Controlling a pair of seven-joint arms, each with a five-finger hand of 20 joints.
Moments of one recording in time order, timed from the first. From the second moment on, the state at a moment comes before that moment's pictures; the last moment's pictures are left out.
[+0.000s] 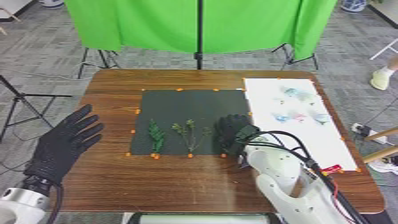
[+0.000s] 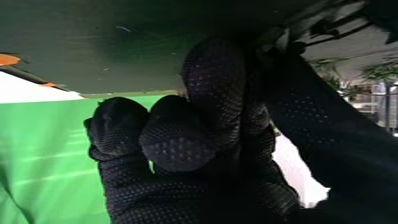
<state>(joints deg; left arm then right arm) 132.0 -68.1 -114.0 -126.6 41.1 -10.3 -5.2 -85.4 -60.9 57.4 -103.7 -147.8 -14.0 13.5</state>
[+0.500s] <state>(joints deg) 132.2 -68.1 -113.9 -126.6 41.1 -10.3 -5.1 -85.7 -62.5 58.1 -103.9 -143.9 -13.7 19.3</state>
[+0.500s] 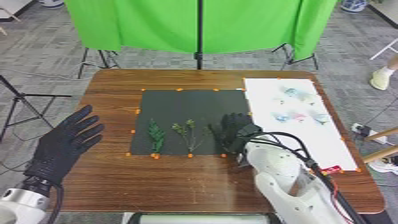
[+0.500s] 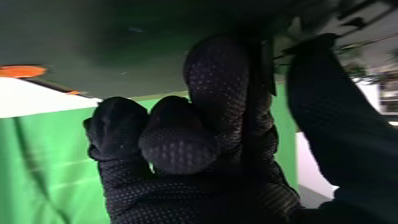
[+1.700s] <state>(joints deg) 132.8 -68.2 -114.0 -126.7 41.1 -10.3 -4.5 -86.9 -54.8 62.0 -110.6 -150.5 -24.8 14.5</state>
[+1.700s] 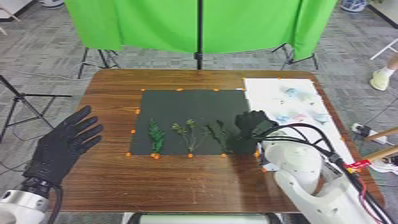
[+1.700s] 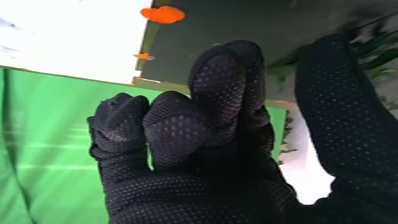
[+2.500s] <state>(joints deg) 132.7 -68.2 -114.0 -126.6 41.1 -10.2 -4.6 -89.9 -56.5 60.6 -112.8 -150.9 -25.8 12.5</state>
